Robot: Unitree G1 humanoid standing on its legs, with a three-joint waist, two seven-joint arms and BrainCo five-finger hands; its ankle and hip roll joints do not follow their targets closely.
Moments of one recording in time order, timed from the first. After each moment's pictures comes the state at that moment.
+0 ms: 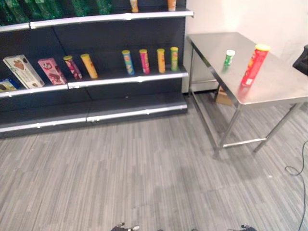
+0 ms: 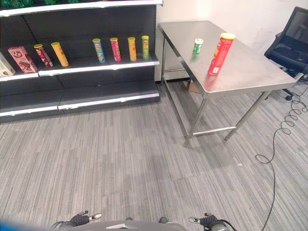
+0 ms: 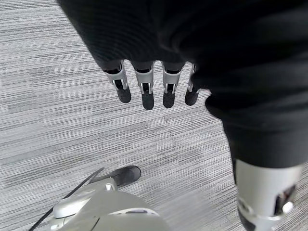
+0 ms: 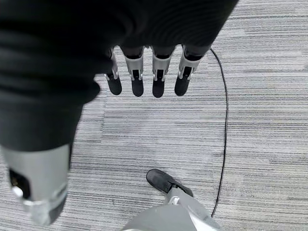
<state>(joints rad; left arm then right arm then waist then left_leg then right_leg) 0.05 0.26 -0.16 1.19 -0.11 -0.01 0.00 0.00 -0.30 0.22 1.23 0.04 0.04 -0.04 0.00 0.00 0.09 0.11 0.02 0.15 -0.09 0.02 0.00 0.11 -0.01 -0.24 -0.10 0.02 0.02</state>
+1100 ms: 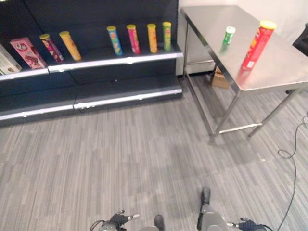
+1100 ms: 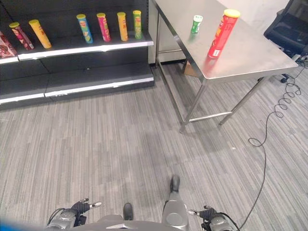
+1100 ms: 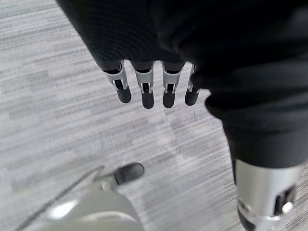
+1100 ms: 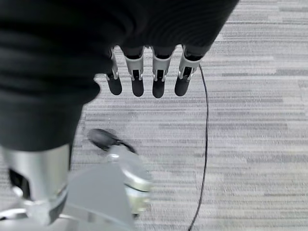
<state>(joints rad) -0.06 0.28 -0.16 1.24 -0.11 -0.01 0.00 -0.02 -0.29 0.20 1.24 0.04 0.05 -0.03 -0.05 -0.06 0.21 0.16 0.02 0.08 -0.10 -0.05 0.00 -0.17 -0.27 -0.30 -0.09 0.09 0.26</state>
